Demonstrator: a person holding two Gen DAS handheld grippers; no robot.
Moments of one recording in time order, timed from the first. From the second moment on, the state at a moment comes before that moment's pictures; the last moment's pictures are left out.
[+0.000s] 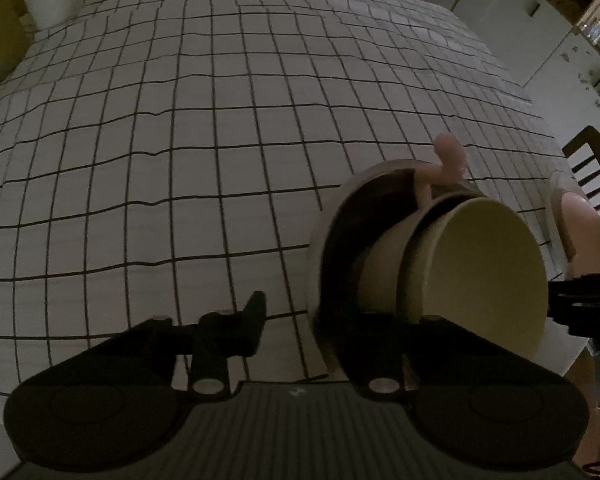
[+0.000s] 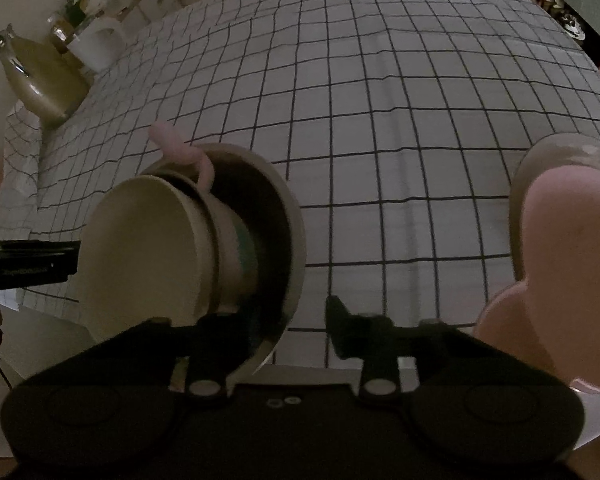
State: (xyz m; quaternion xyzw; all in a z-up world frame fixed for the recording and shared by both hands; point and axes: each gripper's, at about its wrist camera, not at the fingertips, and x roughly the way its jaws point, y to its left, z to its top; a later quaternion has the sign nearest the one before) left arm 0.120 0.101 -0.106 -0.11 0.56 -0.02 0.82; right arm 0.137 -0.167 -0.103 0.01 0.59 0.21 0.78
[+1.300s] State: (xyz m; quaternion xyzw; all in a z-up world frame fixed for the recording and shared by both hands) left arm 0.170 0.000 -0.026 -0.07 0.54 -0.08 0.84; right arm 0.142 -0.230 -0.030 0.03 0.56 0.13 0.82
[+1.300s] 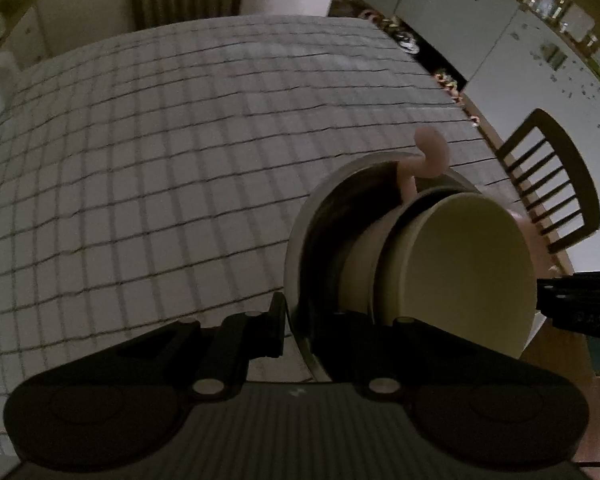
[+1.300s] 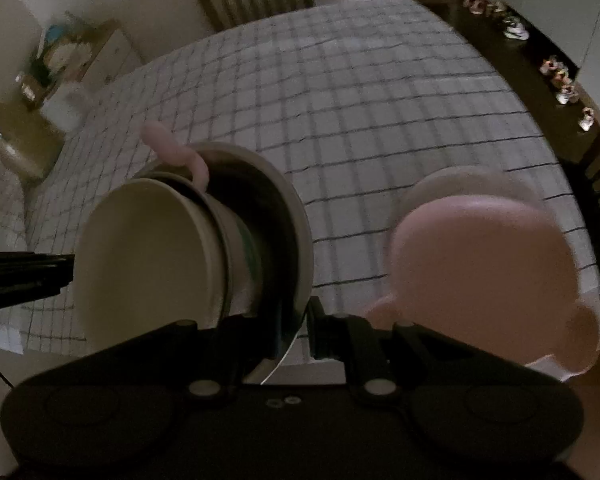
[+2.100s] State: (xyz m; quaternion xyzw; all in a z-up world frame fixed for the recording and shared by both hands) left arm 0.251 -0.179 -0.054 0.00 0.55 -0.15 0.82; right arm 0.181 -0.399 -0.042 0.09 0.56 0.03 0.82
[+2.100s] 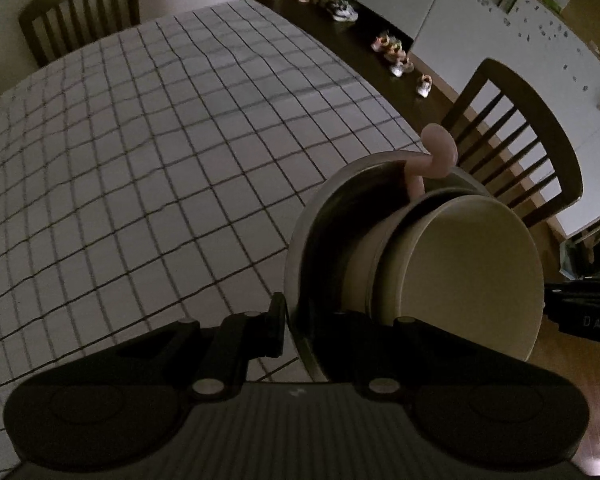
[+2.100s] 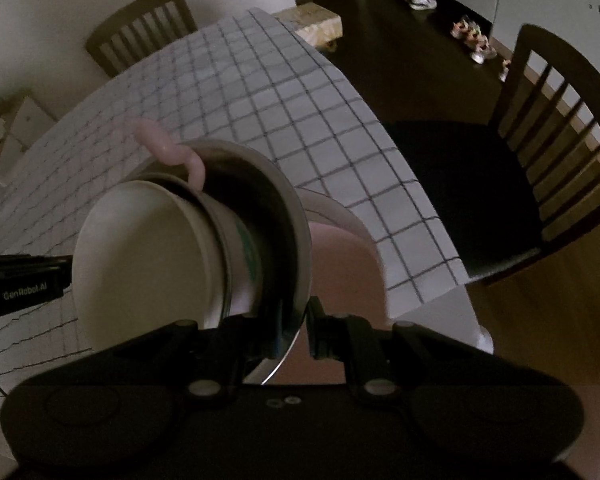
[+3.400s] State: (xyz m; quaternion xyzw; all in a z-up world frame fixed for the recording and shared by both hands) left arm 0.230 -0.197 -0.060 0.05 0.52 -0.17 0.83; right arm 0.164 -0.424 -0.059 0.11 0.56 -0.02 0.82
